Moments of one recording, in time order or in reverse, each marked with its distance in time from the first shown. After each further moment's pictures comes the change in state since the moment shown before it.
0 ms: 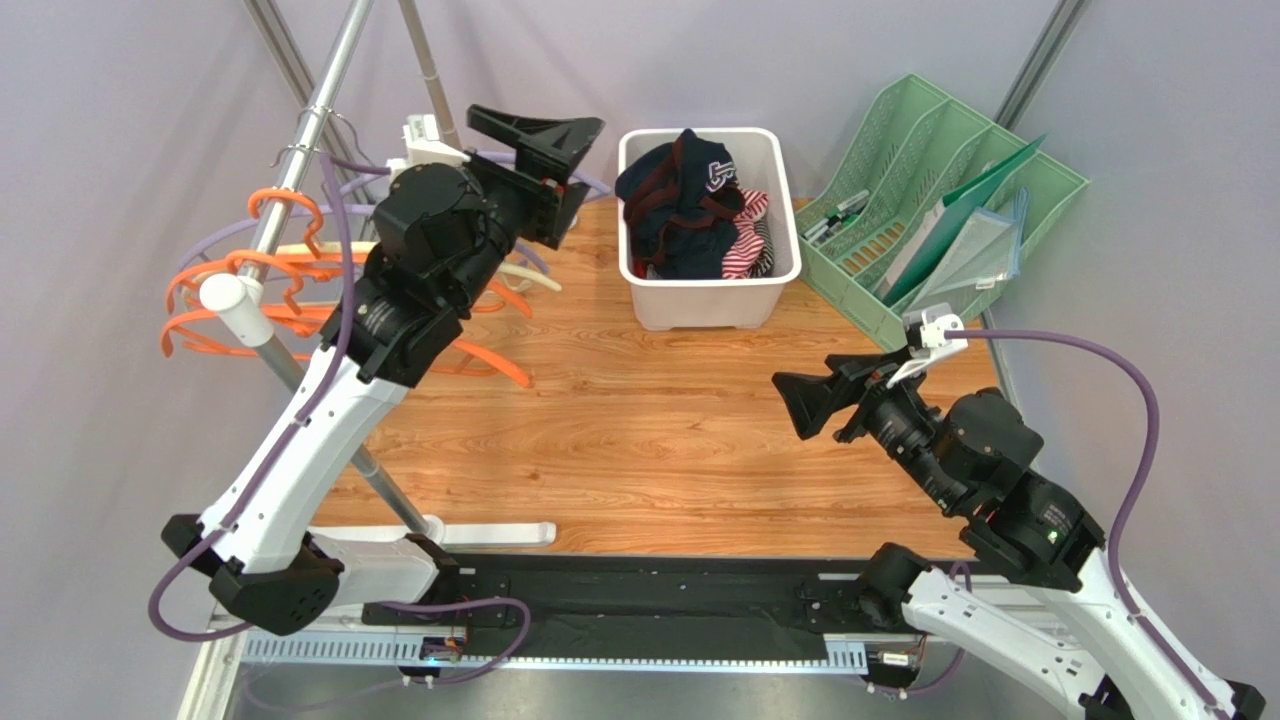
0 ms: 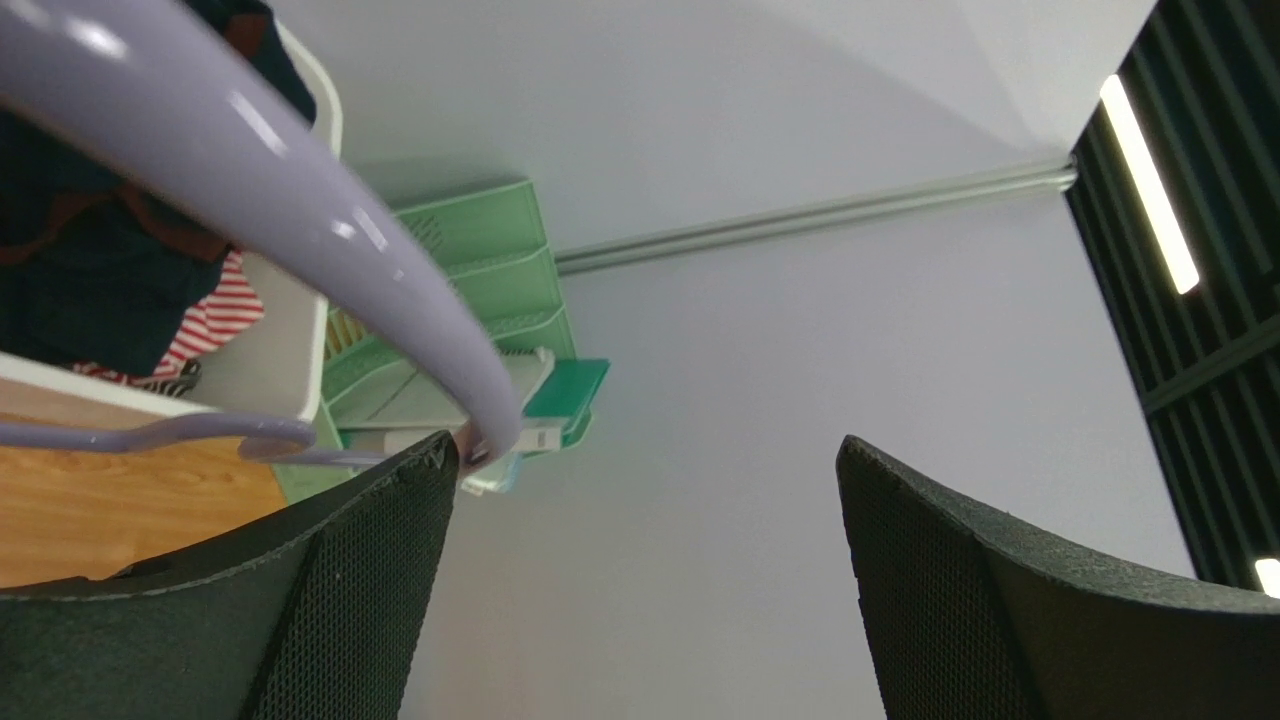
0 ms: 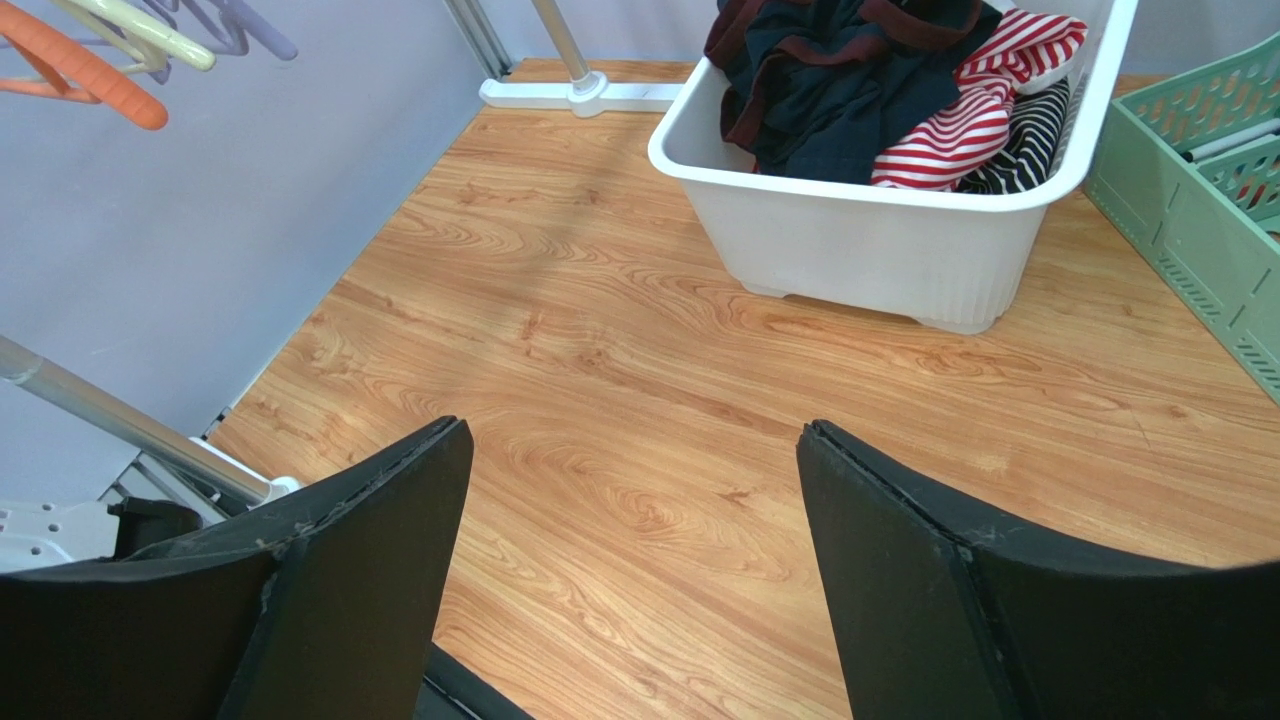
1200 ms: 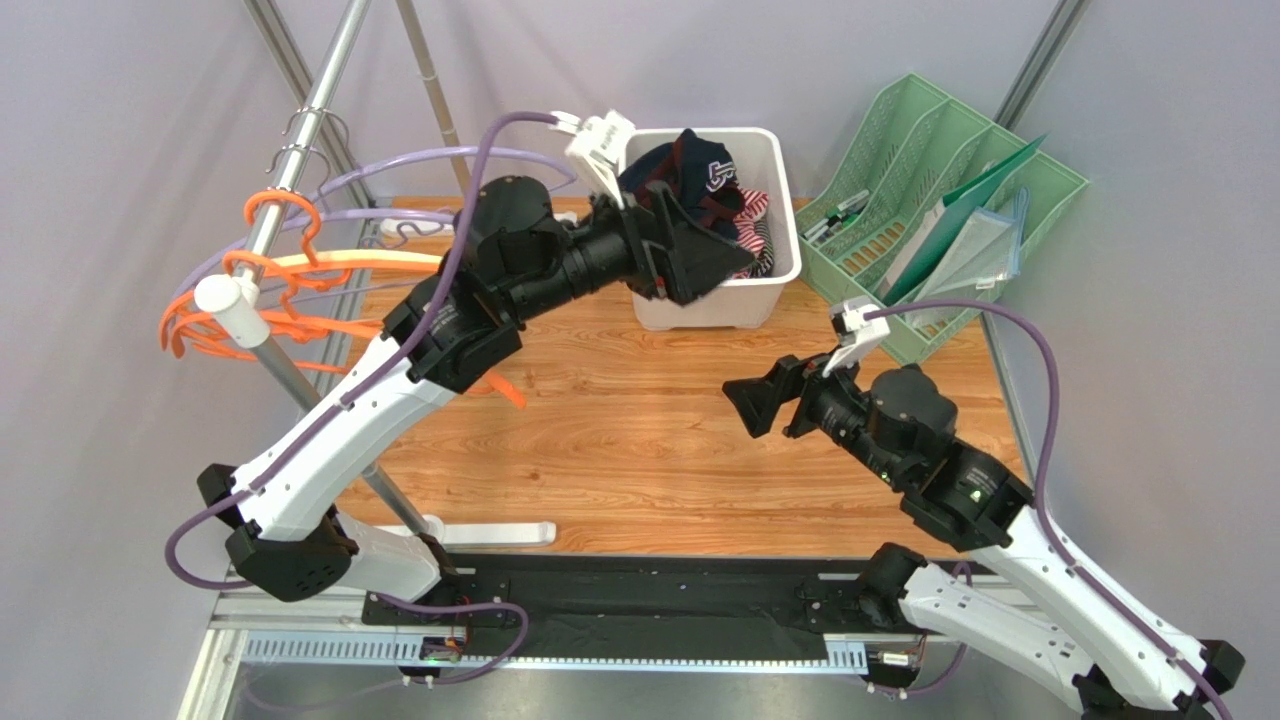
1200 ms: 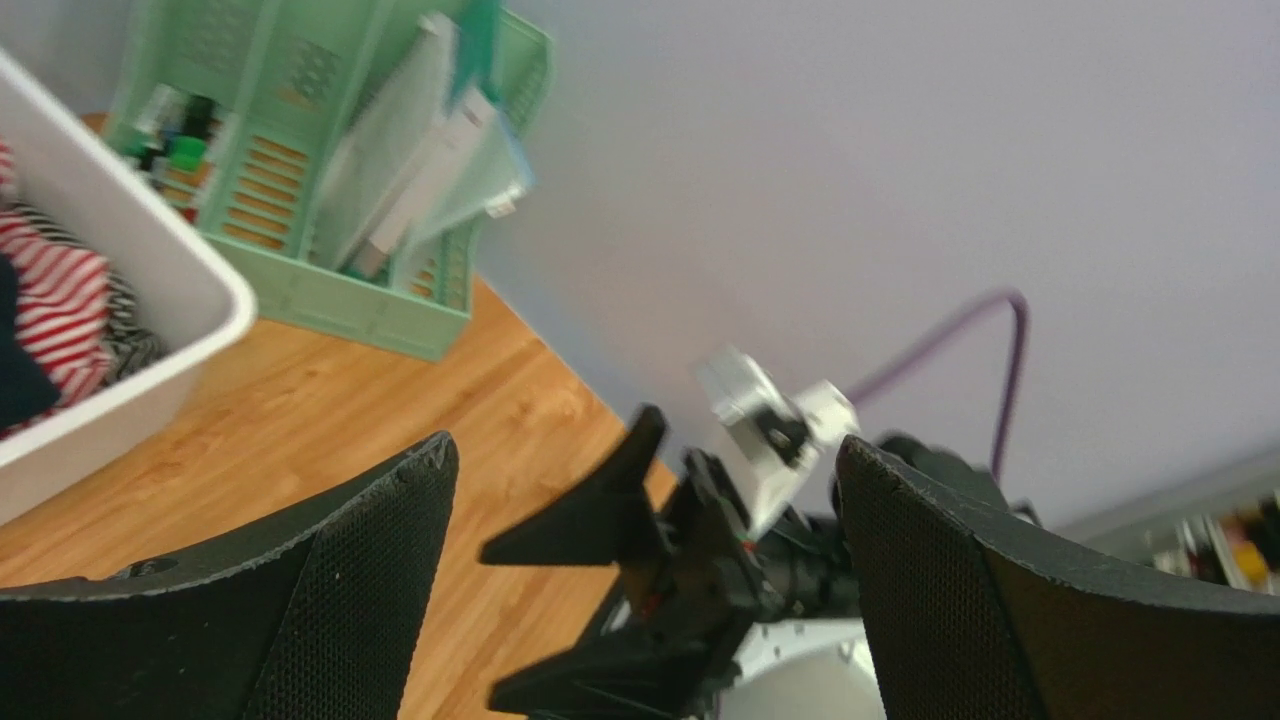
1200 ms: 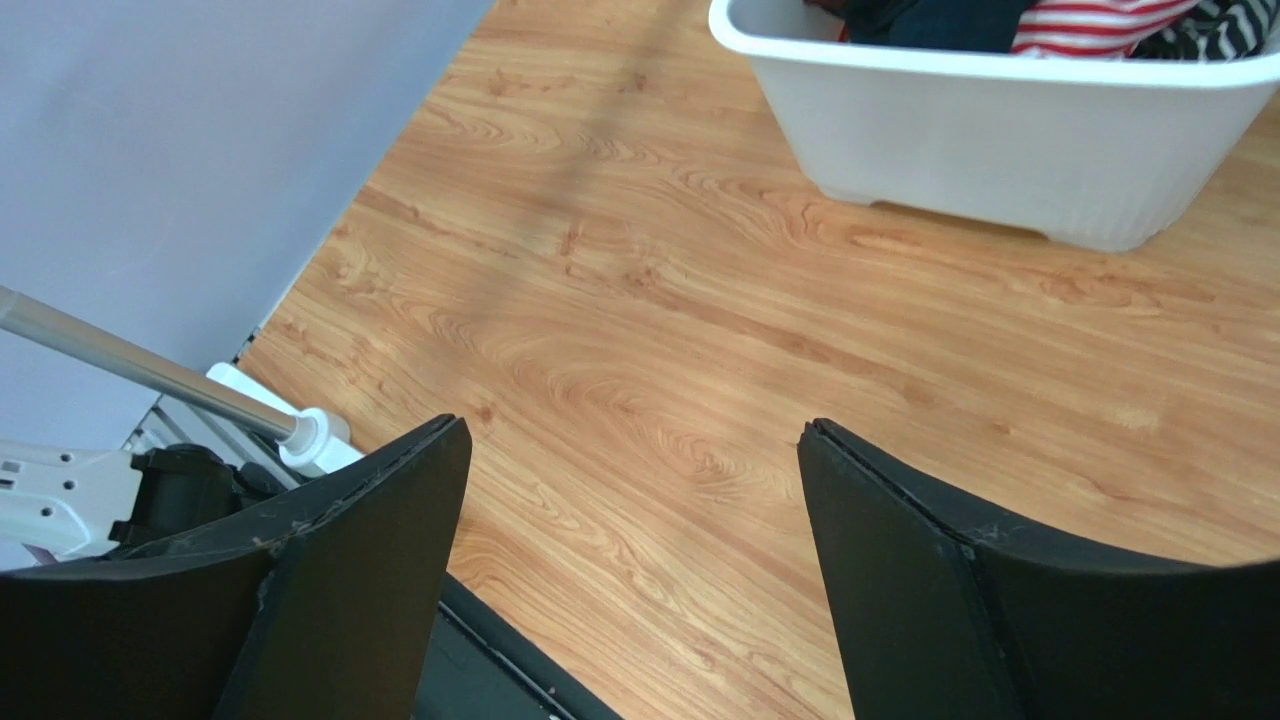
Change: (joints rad) left arm -0.241 0.135 0.106 0.029 0.422 0.691; right arm 0.000 0.128 -0.099 0.121 -0.101 0.085
